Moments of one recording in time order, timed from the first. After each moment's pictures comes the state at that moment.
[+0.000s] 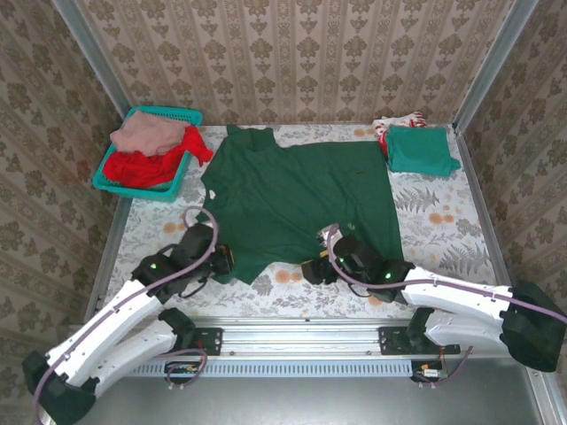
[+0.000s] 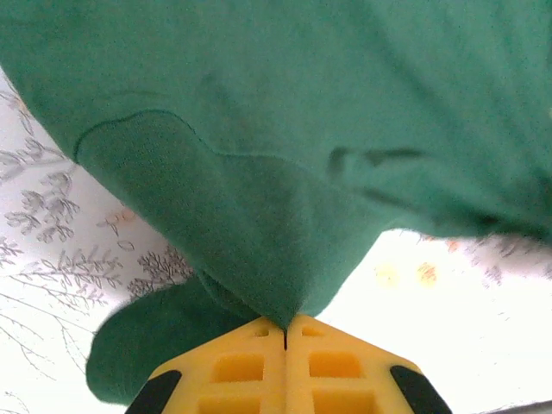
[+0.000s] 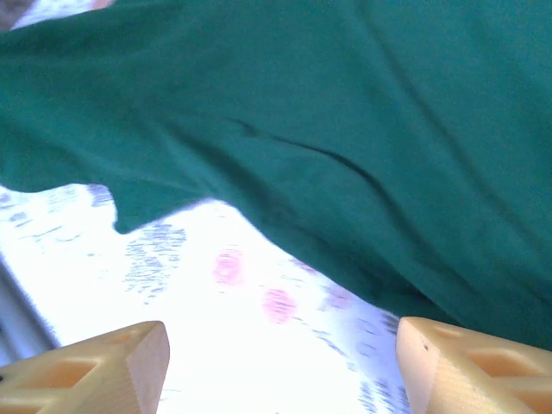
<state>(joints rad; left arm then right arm) -0.67 0.74 0.68 -0.84 -0.03 -0.76 0.94 1.09 0.50 -0.05 0.06 0.45</state>
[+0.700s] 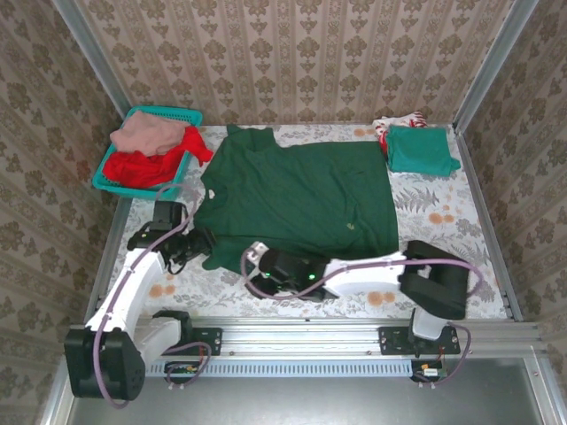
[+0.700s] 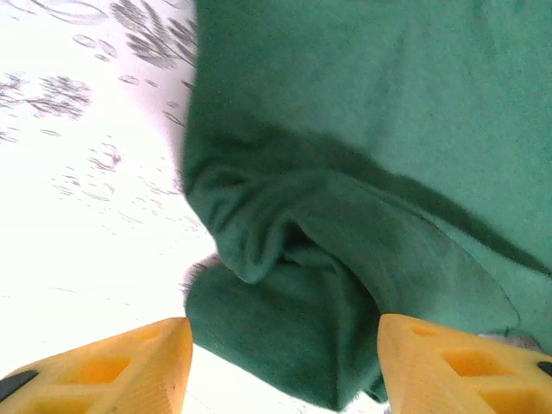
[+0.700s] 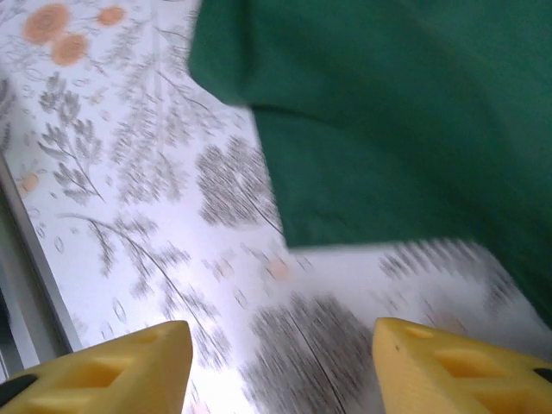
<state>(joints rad) -0.10 1.01 0.68 -0.77 0.17 -0.54 1.19 1.75 0.96 0.05 0.14 0.30</state>
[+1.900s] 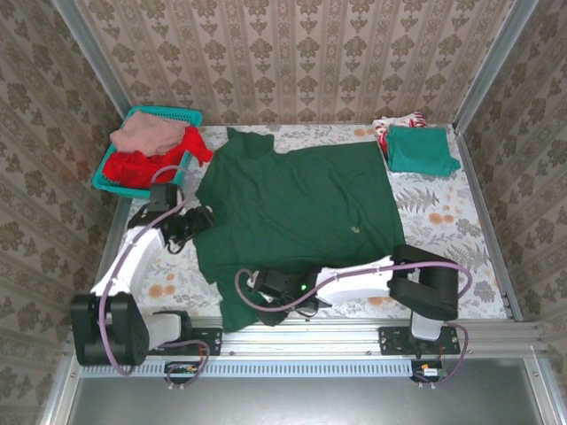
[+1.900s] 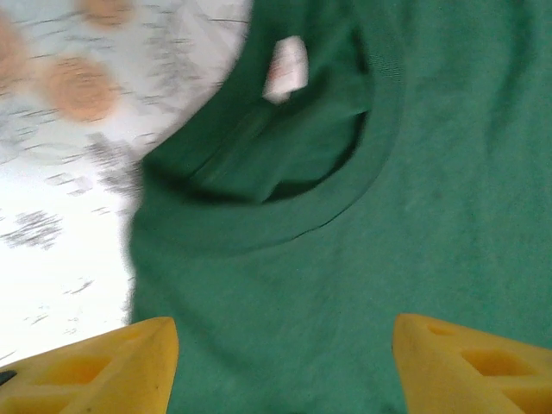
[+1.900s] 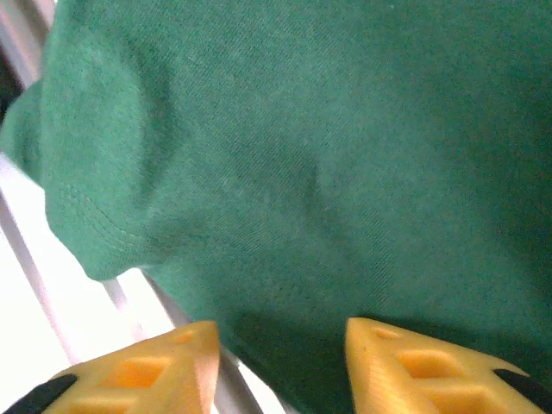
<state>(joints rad) -0.09 1.23 0.81 -0.62 0.21 -0.54 1.26 1.74 0.94 -0.26 -0.06 0.39</state>
